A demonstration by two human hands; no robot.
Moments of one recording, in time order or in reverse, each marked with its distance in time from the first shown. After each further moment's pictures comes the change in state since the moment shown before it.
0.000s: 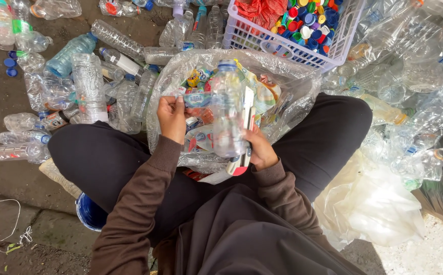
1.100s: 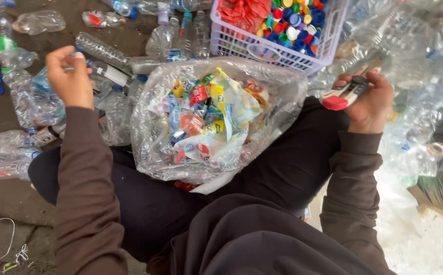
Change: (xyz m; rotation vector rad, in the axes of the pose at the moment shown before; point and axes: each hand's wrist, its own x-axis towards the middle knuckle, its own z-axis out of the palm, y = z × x) left_hand 0.156 0.122 -0.078 0.646 0.079 0.469; right_hand -0.009 -0.251 -0.138 0.468 0.458 -0.350
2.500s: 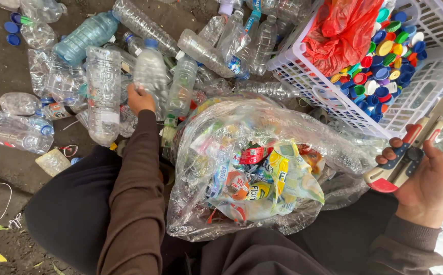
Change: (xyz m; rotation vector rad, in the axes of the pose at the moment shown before) left_hand -0.007 -0.335 0.087 0.485 0.186 -0.760; right_hand 0.087 0.097 0.105 -0.645 -0.017 0.164
